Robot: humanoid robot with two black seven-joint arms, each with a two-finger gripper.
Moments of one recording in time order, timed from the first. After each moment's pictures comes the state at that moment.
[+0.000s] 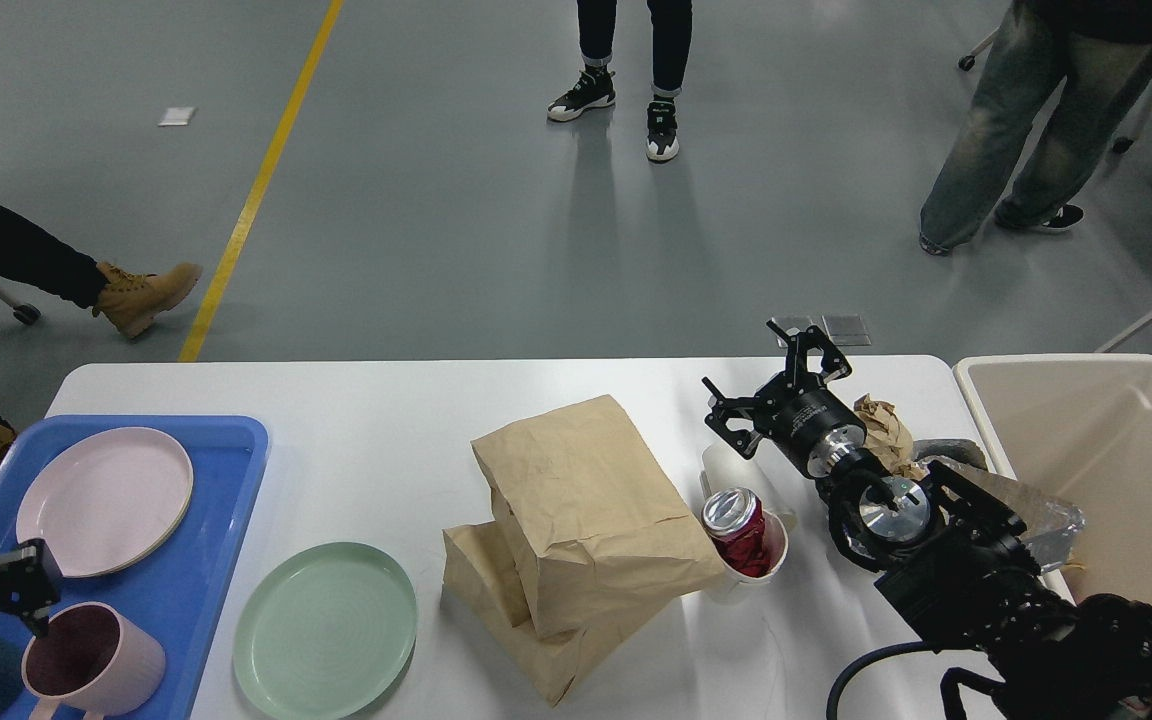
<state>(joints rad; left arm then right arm) -1.47 0.91 0.90 -1.07 0.36 -0.86 0.33 0.71 0.04 0.96 0.21 0.02 0.56 -0.01</state>
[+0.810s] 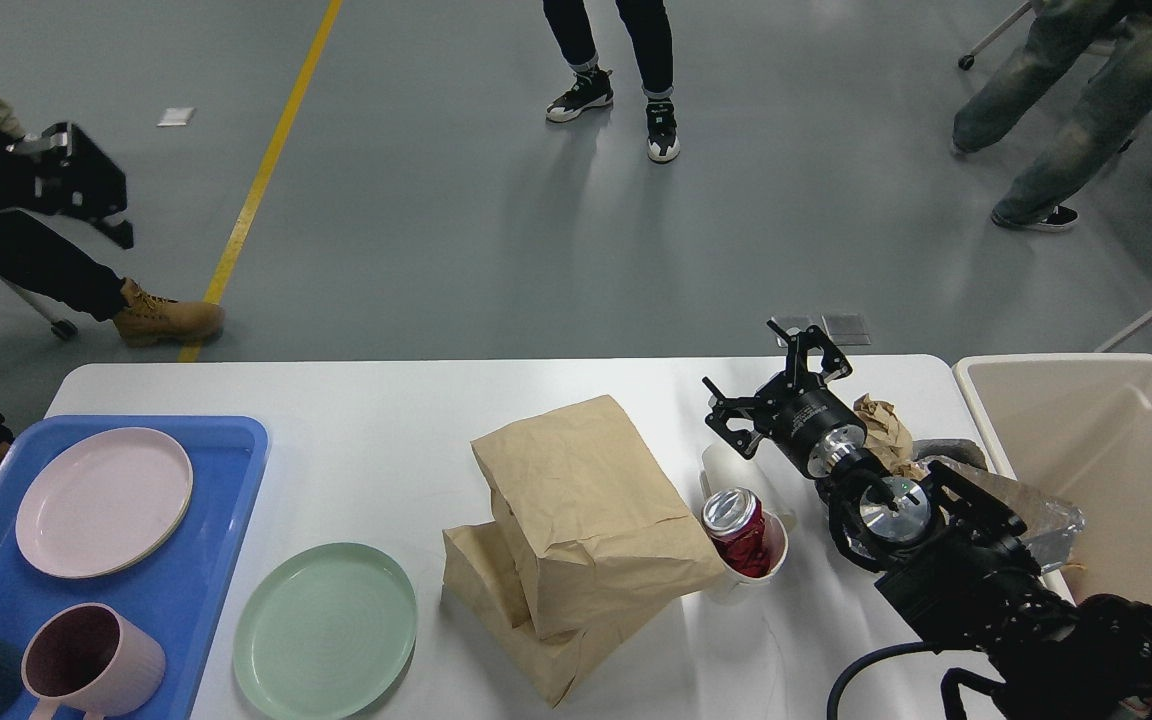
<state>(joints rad) -2.29 0.67 1.26 -1.08 0.08 -0.96 0.18 0.71 0.04 0.96 0.21 0.02 0.56 -0.01</state>
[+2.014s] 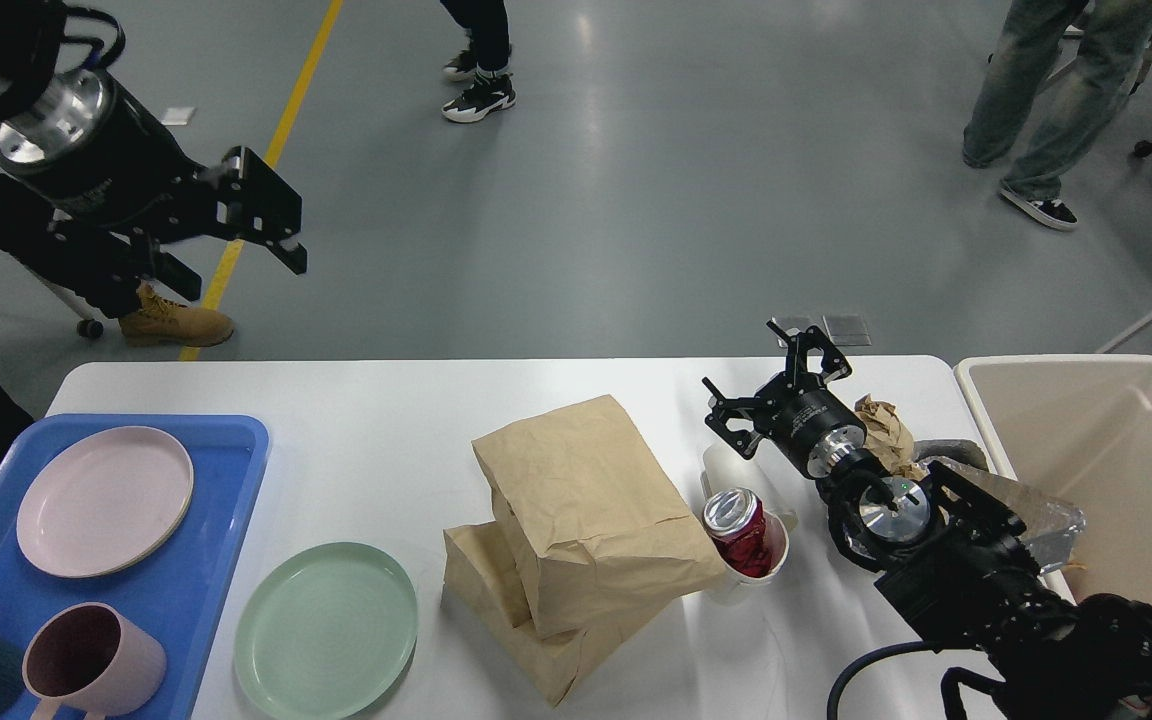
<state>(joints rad) -2.15 0.48 1.22 -1.08 0.02 -0.96 -0.02 0.71 0.04 0.96 0.21 0.02 0.56 -0.01</state>
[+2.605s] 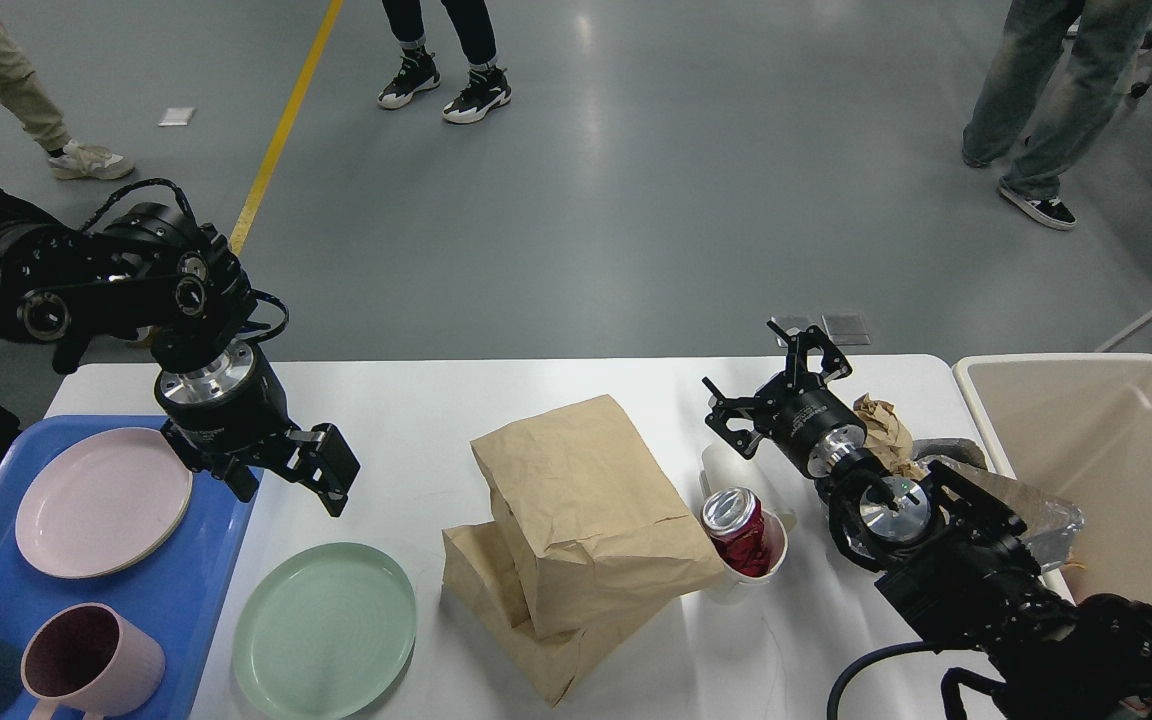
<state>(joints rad) -1.66 0.48 0.76 -1.10 0.54 -0.95 0.11 0.71 0.04 0.96 0.21 0.02 0.56 -0.01</state>
